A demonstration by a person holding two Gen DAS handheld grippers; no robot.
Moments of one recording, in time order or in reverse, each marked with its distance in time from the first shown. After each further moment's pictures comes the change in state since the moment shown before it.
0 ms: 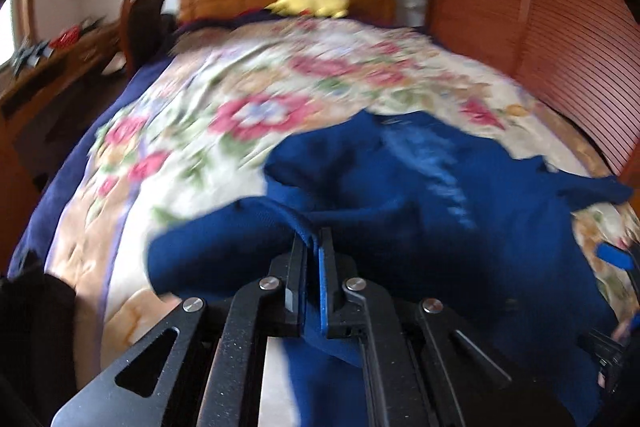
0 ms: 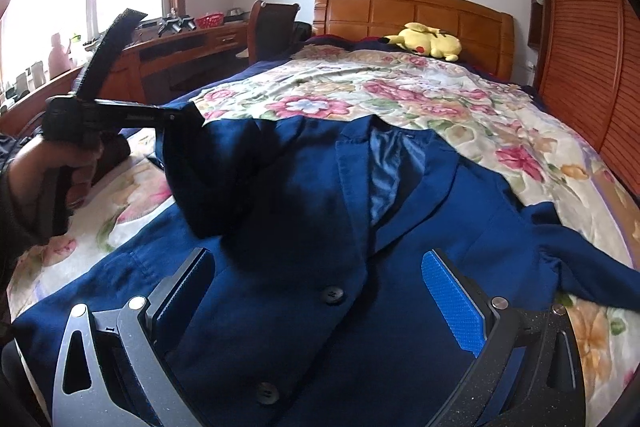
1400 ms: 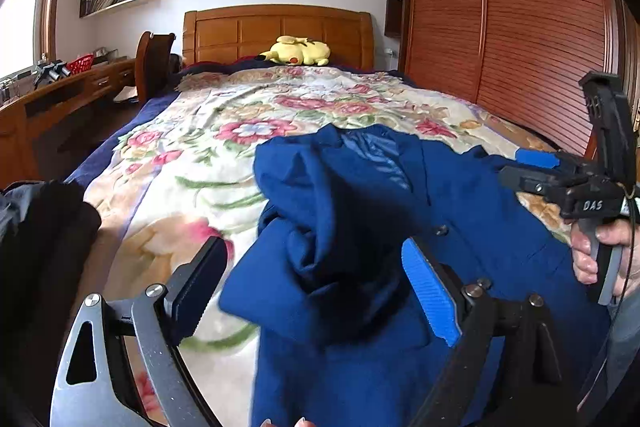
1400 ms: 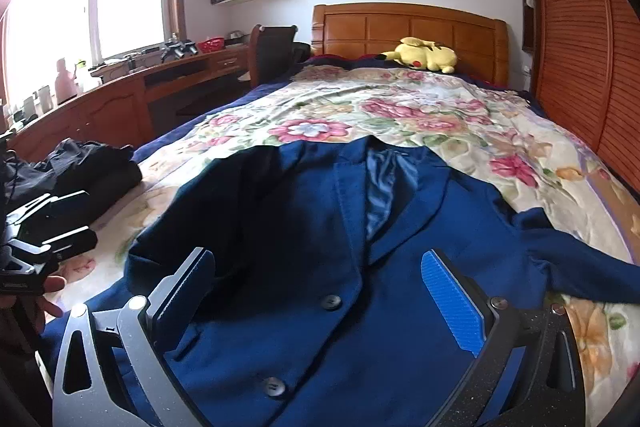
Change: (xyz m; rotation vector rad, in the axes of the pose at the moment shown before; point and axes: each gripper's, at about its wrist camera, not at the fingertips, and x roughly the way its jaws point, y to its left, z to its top) left arm -0.109 -0.014 -0.121 -0.008 -0.195 -0.014; right arm -0.030 -0.013 -0.003 0.034 -0.067 0.055
